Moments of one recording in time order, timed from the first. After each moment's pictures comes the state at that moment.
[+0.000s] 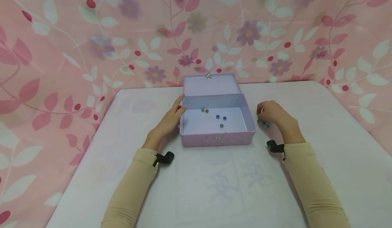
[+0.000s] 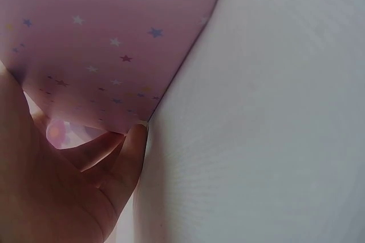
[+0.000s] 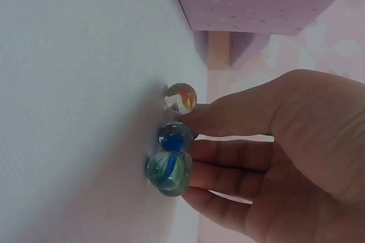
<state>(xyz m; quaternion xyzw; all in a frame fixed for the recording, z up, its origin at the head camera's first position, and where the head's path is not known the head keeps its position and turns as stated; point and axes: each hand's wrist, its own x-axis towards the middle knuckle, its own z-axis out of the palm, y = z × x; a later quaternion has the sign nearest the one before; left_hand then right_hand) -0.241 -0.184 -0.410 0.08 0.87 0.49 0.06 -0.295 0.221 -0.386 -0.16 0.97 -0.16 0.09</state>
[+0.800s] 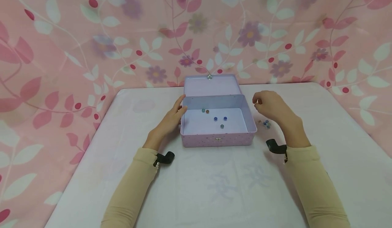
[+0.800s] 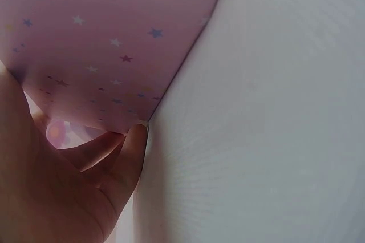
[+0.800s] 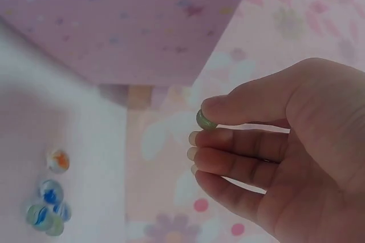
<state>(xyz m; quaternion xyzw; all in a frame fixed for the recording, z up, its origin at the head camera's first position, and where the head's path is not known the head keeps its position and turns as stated) -0.242 -0.184 -0.412 0.08 0.86 0.49 0.05 -0.270 0.195 -0.335 -0.20 0.96 -0.17 -0.03</state>
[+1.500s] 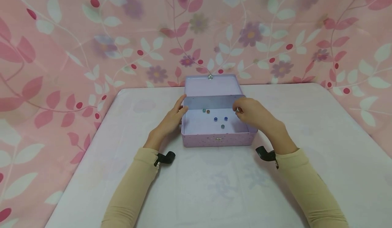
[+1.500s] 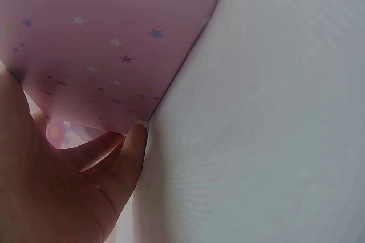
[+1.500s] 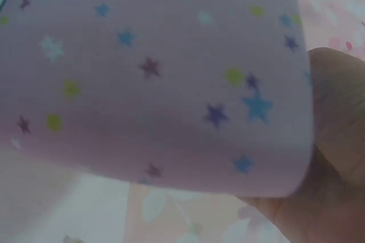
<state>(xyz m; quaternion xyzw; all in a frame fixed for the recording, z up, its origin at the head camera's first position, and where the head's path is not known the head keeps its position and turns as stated) -0.242 -0.184 -0.412 0.07 0.87 0.49 0.05 -0.247 0.139 -0.339 -0.29 0.94 -0.17 -0.02</state>
